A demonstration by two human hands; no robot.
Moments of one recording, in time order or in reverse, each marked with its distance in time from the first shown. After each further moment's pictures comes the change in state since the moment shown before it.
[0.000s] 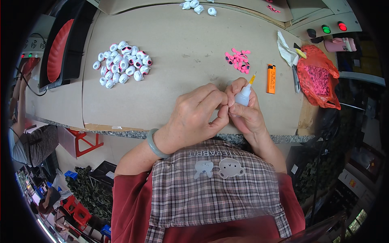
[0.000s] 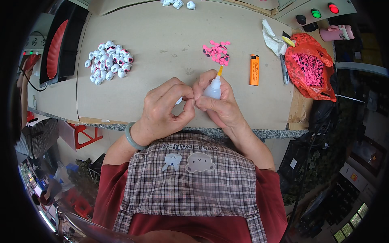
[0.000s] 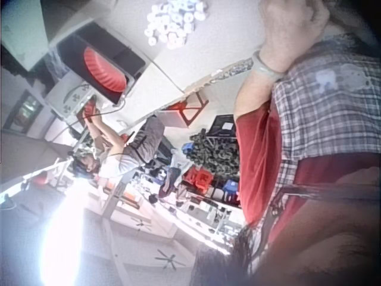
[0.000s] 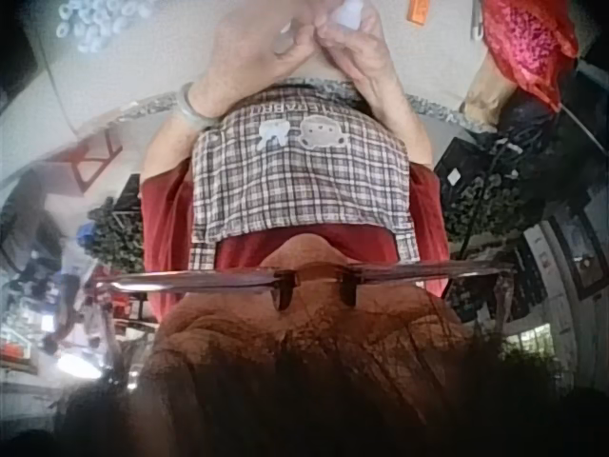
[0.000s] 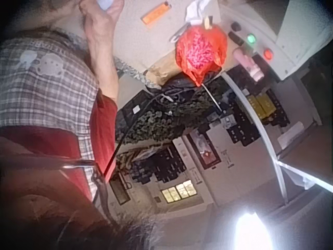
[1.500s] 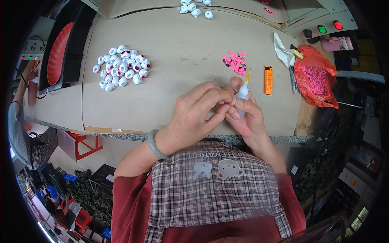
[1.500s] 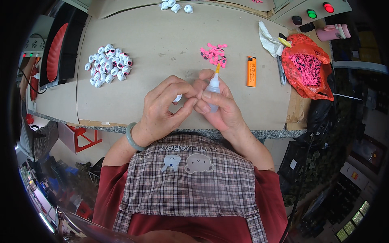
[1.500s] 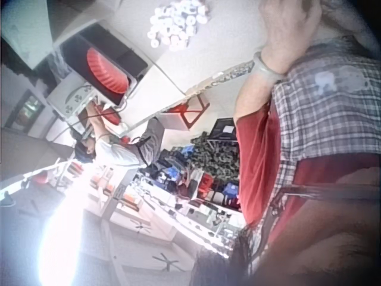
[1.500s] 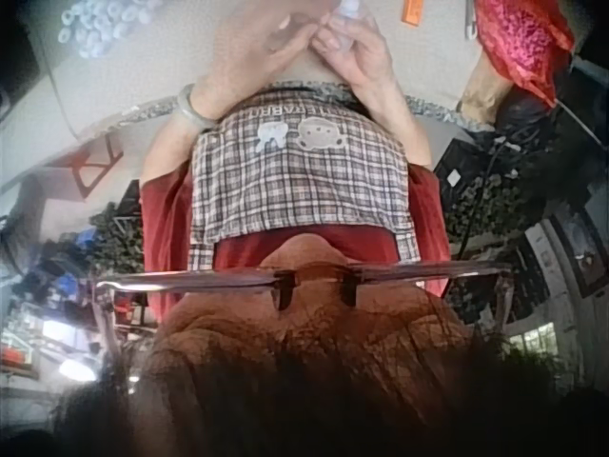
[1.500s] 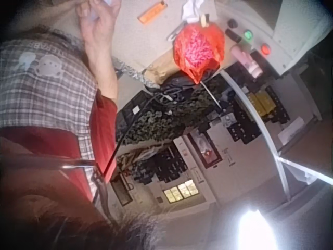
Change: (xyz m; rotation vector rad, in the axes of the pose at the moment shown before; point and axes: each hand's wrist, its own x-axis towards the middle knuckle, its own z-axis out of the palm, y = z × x) left_hand 0.009 0.006 0.001 -0.097 0.029 -0.056; right_hand -0.002 -0.005 0.003 0.290 -0.018 0.056
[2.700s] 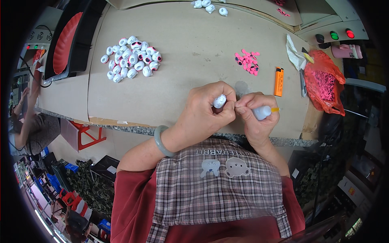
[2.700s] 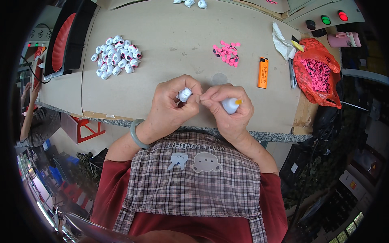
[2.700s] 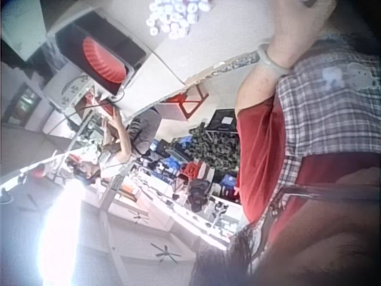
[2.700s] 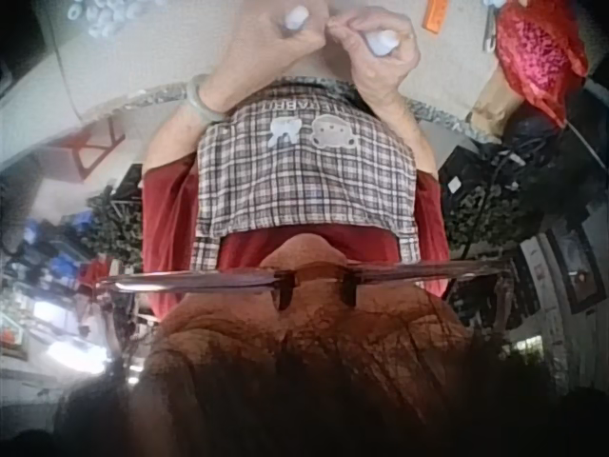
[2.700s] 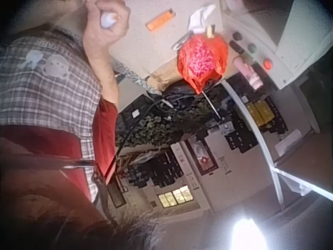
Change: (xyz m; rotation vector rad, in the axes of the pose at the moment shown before) left_hand -0.007 0.007 -0.007 -0.304 -0.084 -0.468; right_hand -0.010 0.015 0.010 -0.962 0.128 -0.603
